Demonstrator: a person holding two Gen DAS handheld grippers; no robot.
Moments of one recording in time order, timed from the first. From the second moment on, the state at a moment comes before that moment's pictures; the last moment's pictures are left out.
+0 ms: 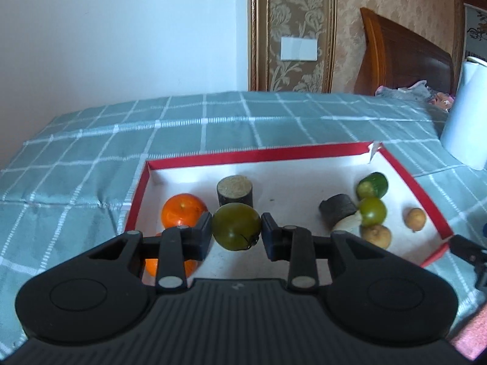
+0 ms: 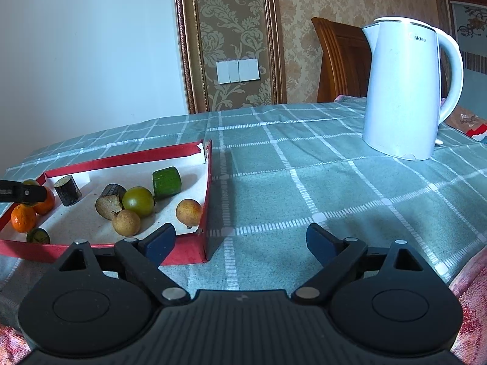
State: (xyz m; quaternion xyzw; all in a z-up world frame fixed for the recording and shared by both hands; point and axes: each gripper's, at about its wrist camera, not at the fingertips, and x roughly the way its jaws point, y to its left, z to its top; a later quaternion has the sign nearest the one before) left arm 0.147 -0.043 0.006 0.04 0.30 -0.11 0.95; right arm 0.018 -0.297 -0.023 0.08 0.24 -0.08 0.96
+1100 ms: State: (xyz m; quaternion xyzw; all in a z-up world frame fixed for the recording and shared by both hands) left arm 0.105 -0.024 -0.007 0.01 0.29 -0.10 0.95; right arm 0.017 -0.293 -0.023 0.07 0.23 -0.08 0.97
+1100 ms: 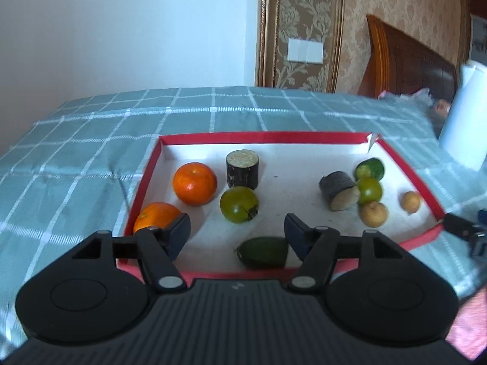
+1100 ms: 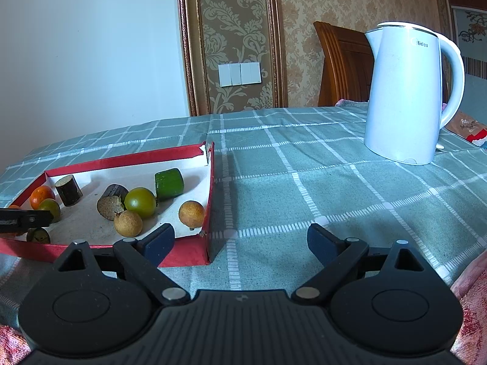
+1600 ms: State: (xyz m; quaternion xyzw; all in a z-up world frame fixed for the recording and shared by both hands) left arm 0.025 0.000 0.007 -0.01 0.25 -0.05 0.97; right arm 0.008 -0.279 -0.022 0.06 0.24 -0.07 0.97
